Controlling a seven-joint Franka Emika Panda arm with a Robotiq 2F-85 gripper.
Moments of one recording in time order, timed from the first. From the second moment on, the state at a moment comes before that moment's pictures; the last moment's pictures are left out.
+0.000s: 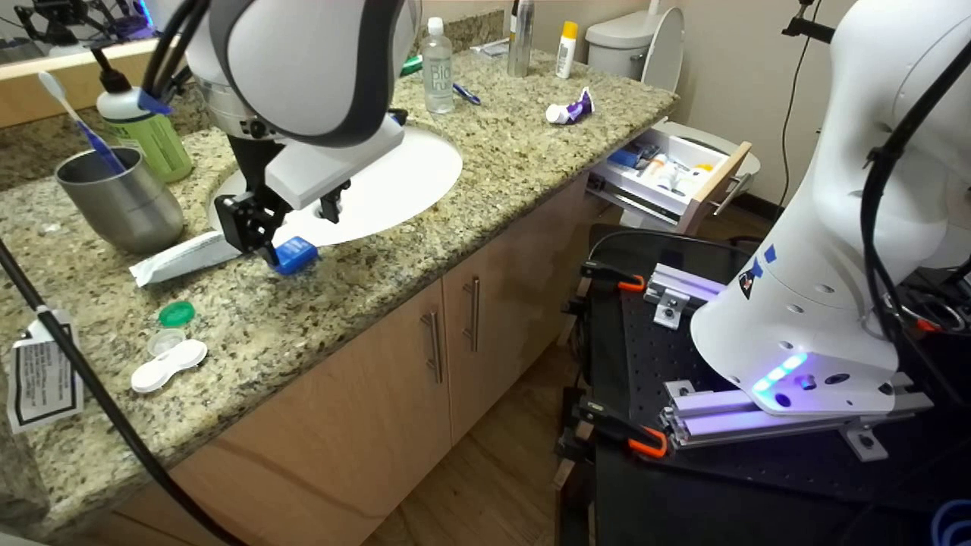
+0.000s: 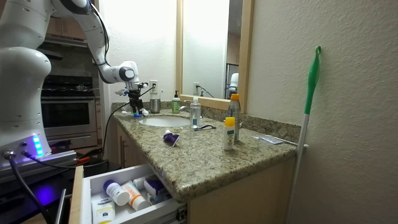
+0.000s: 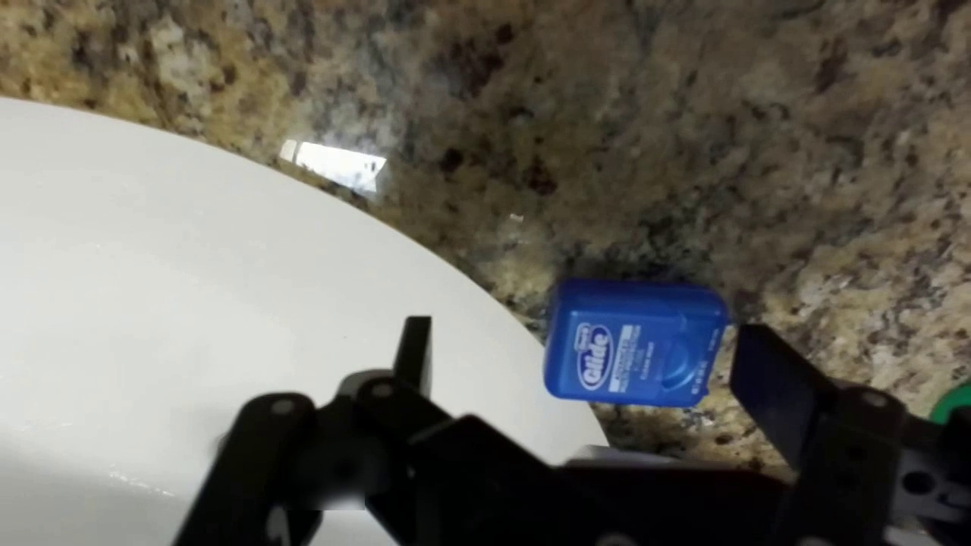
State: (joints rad) arm 0.11 0.30 -0.08 -2.24 -0.11 2.68 0.48
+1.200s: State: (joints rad) arm 0.11 0.32 -0.10 -2.23 -0.11 2.68 0.49
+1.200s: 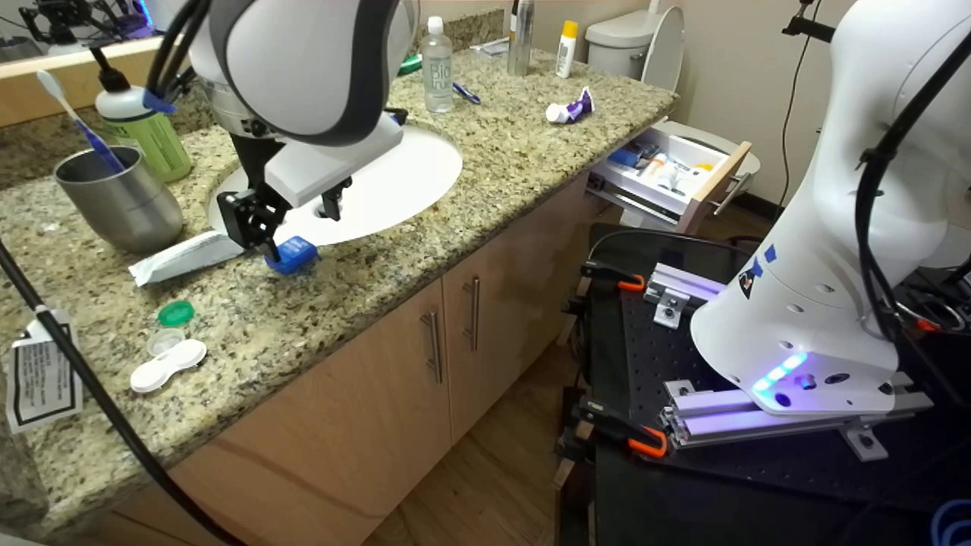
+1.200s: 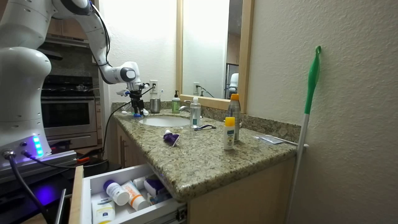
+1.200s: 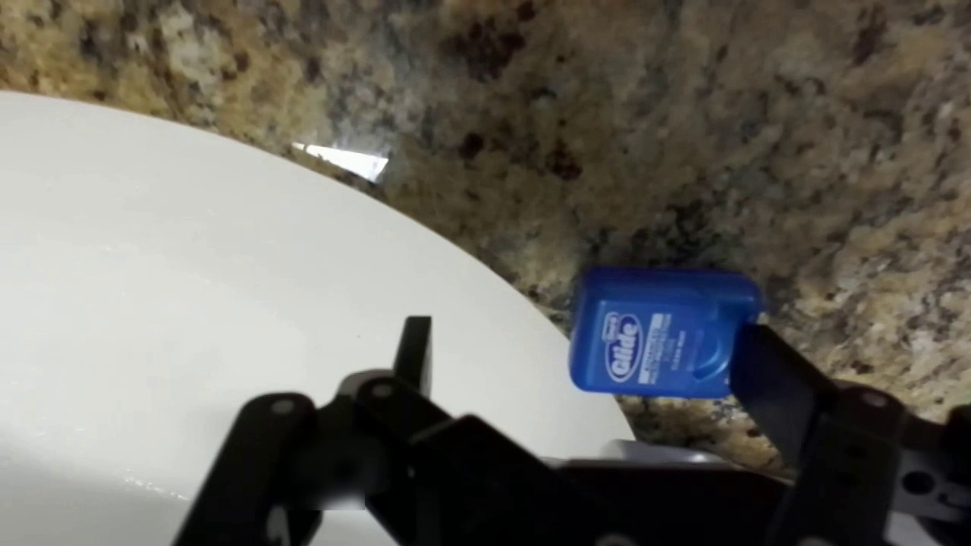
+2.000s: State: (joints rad) arm 0.12 0.33 -0.08 -2.23 -0.09 2.68 0.48
